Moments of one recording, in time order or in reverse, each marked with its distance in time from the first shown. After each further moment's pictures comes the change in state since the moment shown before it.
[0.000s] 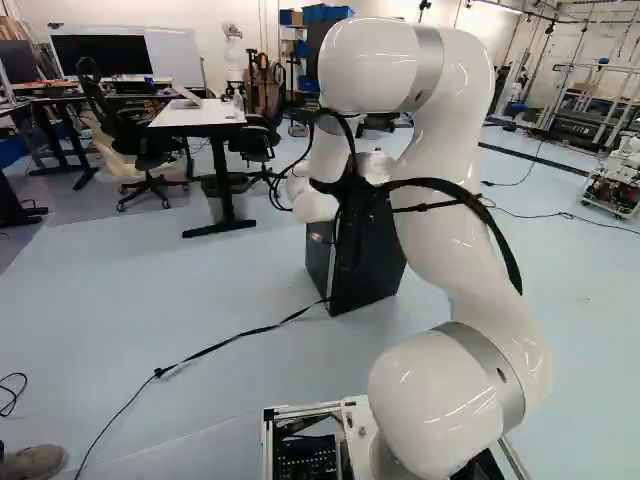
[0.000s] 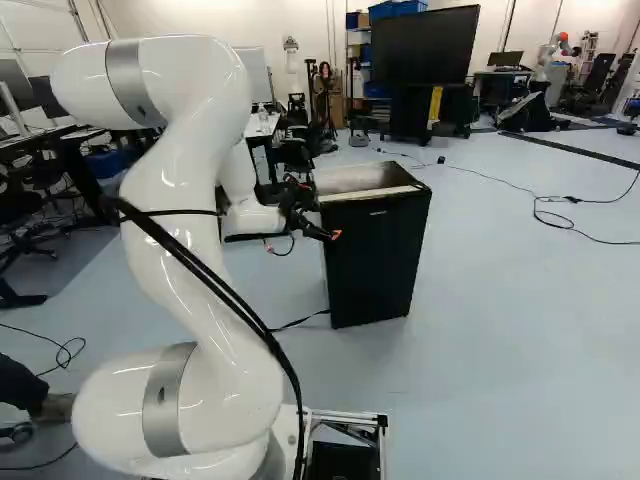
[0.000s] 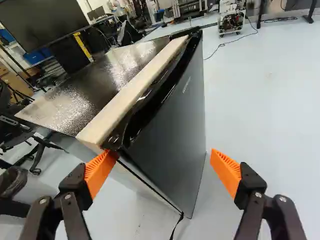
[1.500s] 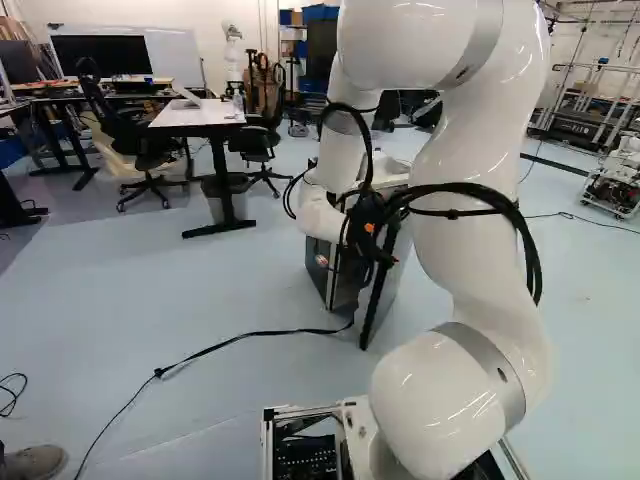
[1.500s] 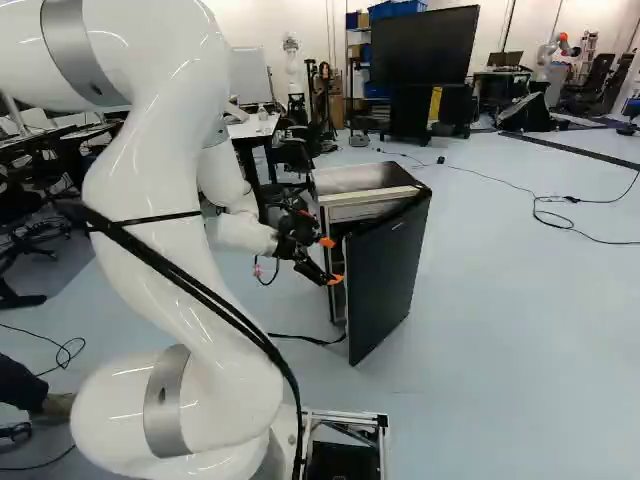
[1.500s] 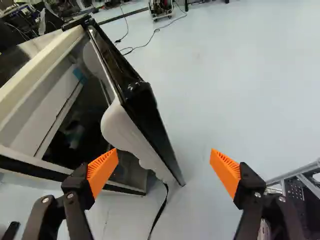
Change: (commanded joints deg) arm 1.6 9.4 14.7 22.6 -1.3 0.0
